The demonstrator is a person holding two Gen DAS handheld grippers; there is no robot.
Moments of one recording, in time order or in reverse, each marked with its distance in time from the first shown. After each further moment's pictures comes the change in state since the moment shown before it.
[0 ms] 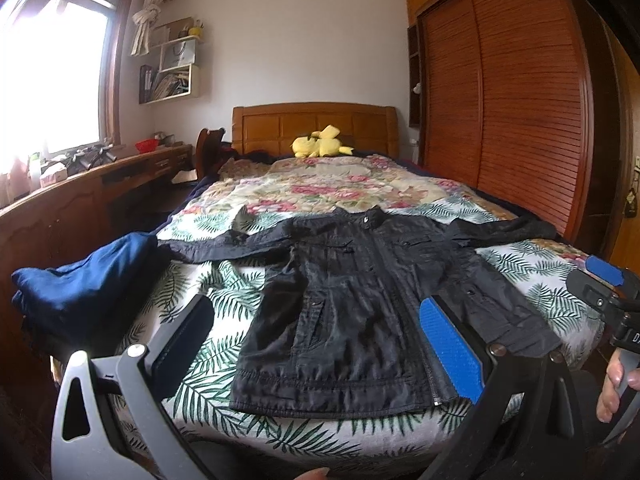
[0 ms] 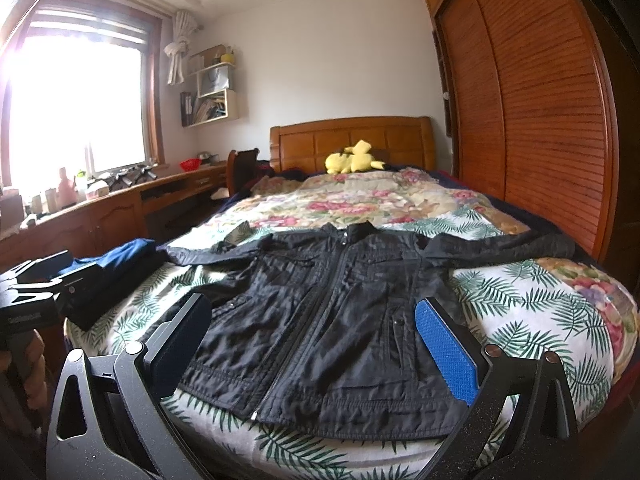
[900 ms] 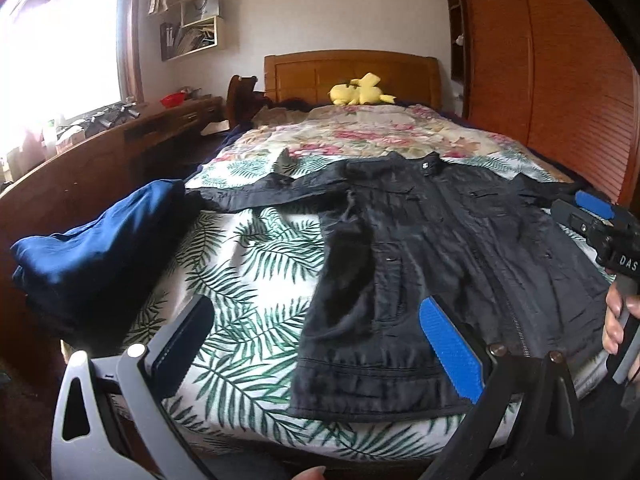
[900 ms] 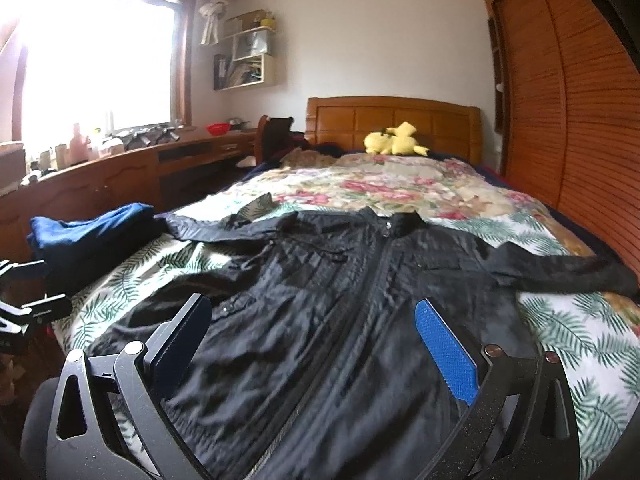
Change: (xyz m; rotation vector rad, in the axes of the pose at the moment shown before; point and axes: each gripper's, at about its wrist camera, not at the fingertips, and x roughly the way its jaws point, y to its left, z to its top) left arm 0.086 0.058 -0.030 -0.009 0.176 0.140; right arm 0.154 0.020 0.013 -0.115 0.080 0.122
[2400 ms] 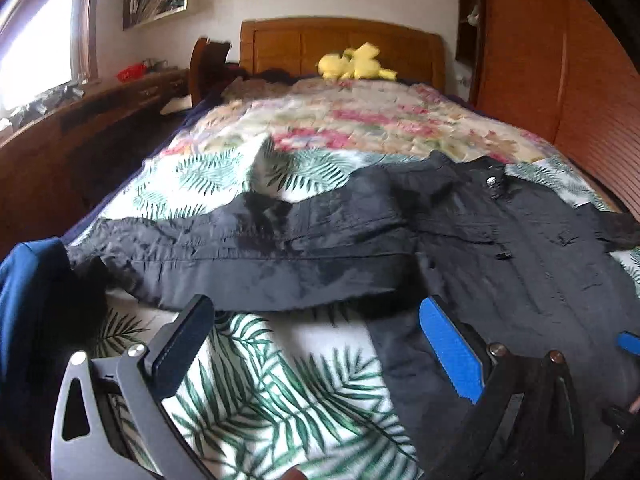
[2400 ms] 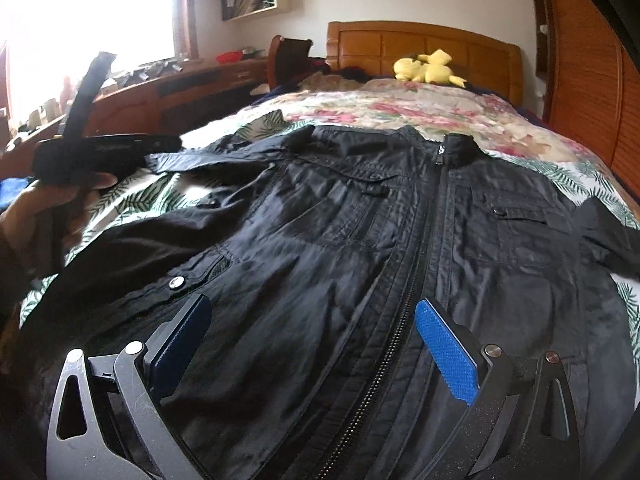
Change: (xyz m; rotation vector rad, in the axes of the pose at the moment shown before) left arm 0.289 0.059 0.120 -0.005 0.114 -0.124; right arm 0.166 -0.007 -0.030 -0.017 0.255 0.099
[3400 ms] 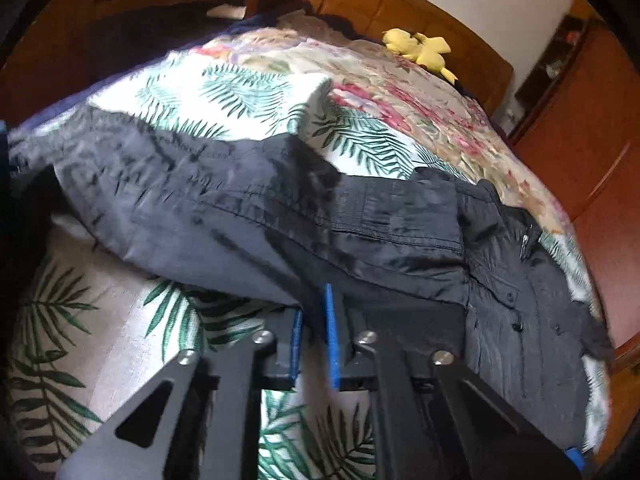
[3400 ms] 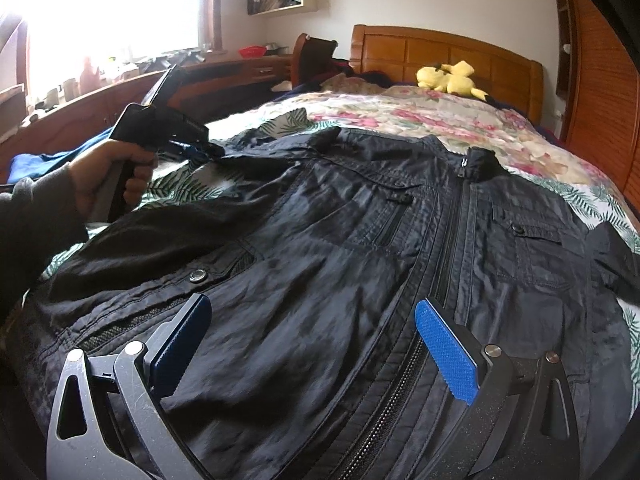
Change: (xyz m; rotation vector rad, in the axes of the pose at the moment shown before) left arm 0.061 0.047 0.012 -0.366 0.146 -0.075; right arm 0.004 0.015 0.000 -0.077 -0.003 0.032
